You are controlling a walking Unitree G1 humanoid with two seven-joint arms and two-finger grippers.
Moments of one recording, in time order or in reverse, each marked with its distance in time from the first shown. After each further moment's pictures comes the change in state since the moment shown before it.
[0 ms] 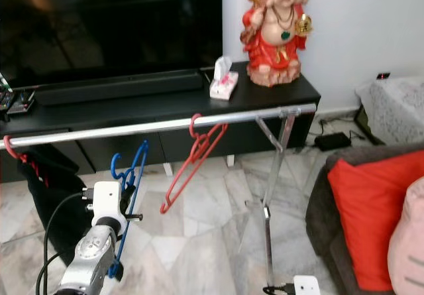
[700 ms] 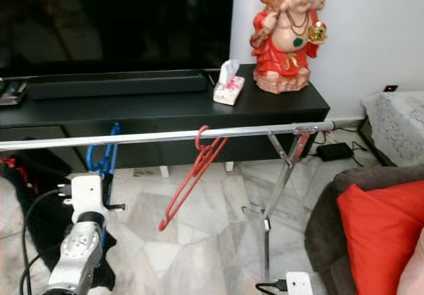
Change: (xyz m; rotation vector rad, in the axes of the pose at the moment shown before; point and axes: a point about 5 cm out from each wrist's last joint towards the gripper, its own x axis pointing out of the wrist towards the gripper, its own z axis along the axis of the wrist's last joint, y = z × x) left arm -0.002 0.019 0.026 0.056 -0.183 0.124; right arm 0.000 0.009 0.000 0.003 0.000 0.022
